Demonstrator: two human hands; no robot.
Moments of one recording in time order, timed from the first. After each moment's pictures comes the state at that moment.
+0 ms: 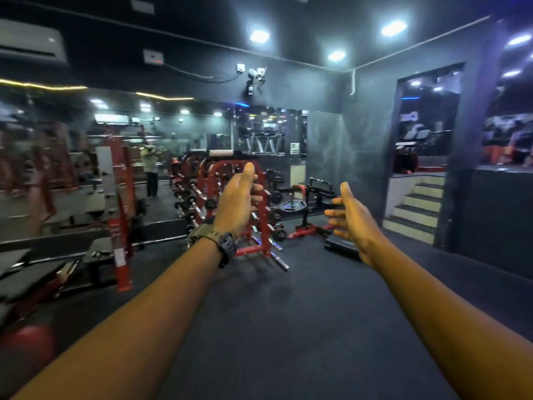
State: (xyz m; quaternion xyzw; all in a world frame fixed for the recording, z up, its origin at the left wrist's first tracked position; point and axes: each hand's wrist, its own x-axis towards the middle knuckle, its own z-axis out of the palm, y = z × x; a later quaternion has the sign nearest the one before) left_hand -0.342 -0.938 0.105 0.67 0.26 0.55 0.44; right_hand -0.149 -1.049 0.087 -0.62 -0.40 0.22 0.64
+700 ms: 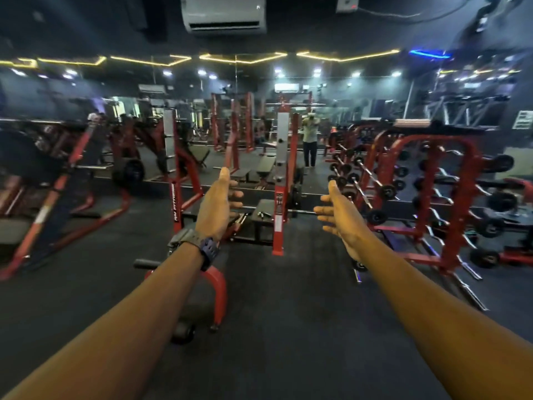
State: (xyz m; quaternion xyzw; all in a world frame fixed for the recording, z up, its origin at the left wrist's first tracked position) left_hand -0.750 -0.544 0.027 0.48 0.51 0.65 0.30; right_hand -0.506 -0.509 0.021 -0.48 -0.58 0.46 0.47
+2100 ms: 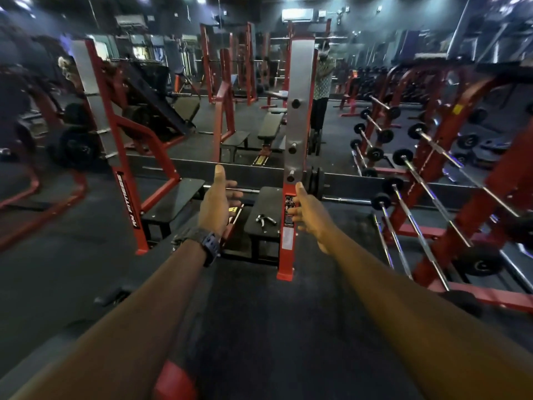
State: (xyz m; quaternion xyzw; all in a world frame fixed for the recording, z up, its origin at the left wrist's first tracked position) left_hand -0.915 0.368 -0.073 0.40 0.59 0.61 0.35; right_hand -0.727 0.428 -0.104 -0.50 -0.59 0.50 0.38
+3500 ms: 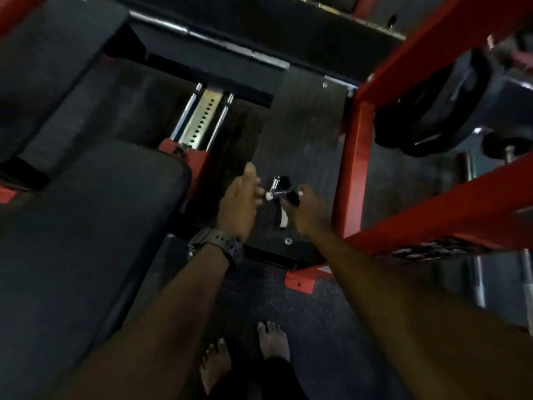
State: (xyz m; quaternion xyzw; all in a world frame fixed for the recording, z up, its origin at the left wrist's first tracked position) left_hand -1.151 1.169 -0.632 0.19 0.67 0.46 0.55; right_hand -1.006 1.228 -0.693 -0.70 -0.62 0.33 0.06
